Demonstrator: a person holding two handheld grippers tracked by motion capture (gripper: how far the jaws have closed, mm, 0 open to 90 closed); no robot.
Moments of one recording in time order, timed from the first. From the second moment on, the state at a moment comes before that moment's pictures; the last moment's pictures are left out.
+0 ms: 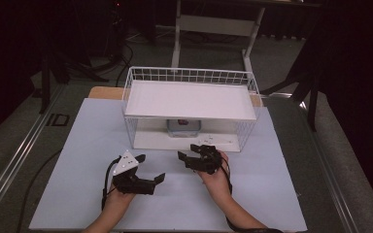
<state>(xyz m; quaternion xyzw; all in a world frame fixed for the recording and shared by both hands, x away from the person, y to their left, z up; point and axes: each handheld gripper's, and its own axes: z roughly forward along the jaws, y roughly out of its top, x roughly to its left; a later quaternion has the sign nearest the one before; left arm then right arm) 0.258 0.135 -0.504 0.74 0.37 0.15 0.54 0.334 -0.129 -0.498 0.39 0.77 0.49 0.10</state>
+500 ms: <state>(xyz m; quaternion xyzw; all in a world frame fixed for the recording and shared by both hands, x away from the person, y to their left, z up) 0.262 0.134 -0.492 0.76 0.33 0.10 0.56 0.312 -0.154 -0.493 0.37 0.78 0.50 0.09</state>
